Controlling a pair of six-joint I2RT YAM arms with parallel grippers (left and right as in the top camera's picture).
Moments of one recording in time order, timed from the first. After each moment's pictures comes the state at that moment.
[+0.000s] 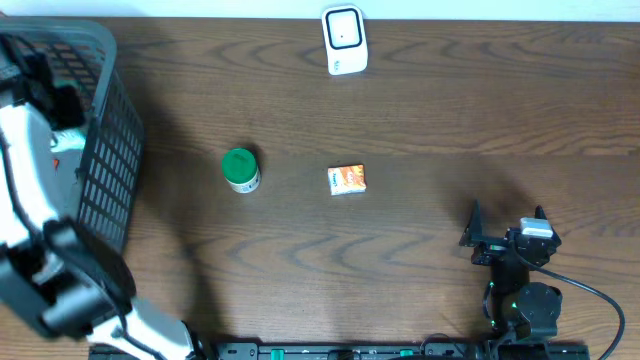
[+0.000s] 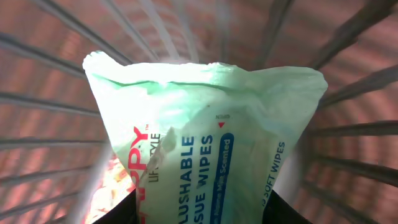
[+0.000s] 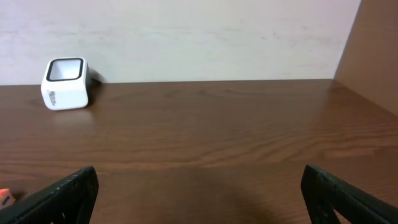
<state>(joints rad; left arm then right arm) 0.50 1.82 1.68 -0.83 -0.06 0.14 0.03 0.01 0.02 -0.08 0.15 0.01</state>
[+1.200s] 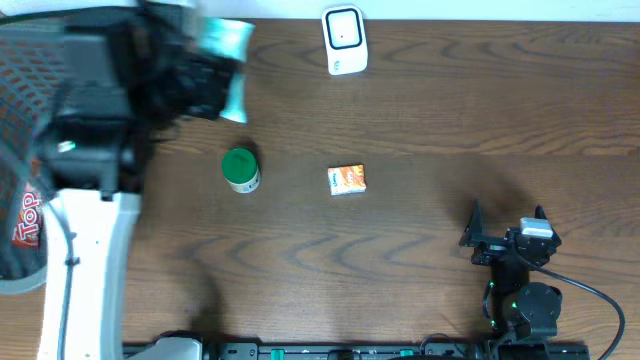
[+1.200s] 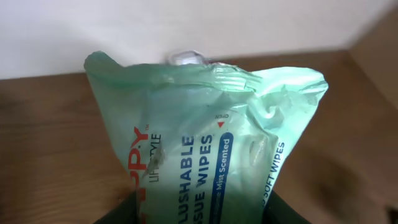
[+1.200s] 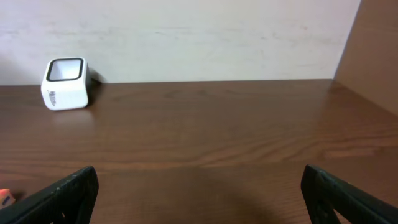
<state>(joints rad) -0.11 1.40 1.68 -0.89 0.39 -0.06 0.03 0.01 0.02 -0.08 0.15 0.01</state>
